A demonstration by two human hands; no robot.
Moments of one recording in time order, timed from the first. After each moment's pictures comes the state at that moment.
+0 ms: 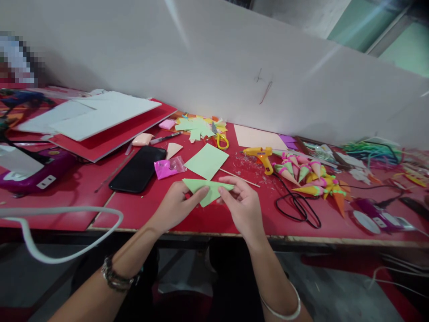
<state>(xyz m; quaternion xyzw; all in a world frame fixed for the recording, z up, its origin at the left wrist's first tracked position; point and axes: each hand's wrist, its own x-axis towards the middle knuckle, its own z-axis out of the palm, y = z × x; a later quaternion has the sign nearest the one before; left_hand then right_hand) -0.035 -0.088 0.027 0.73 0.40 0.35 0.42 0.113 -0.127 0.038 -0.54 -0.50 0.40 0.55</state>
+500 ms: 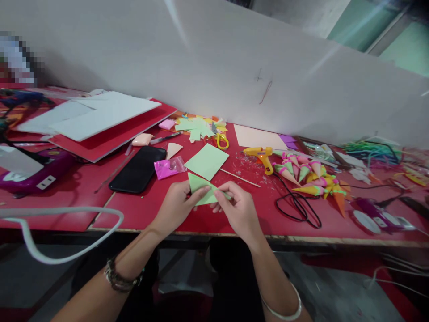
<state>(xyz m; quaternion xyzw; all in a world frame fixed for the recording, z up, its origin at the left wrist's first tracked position) -0.030 -0.092 0.026 0.72 0.43 0.37 0.40 0.113 -0.131 0.036 -0.53 -0.58 0.40 0.47</state>
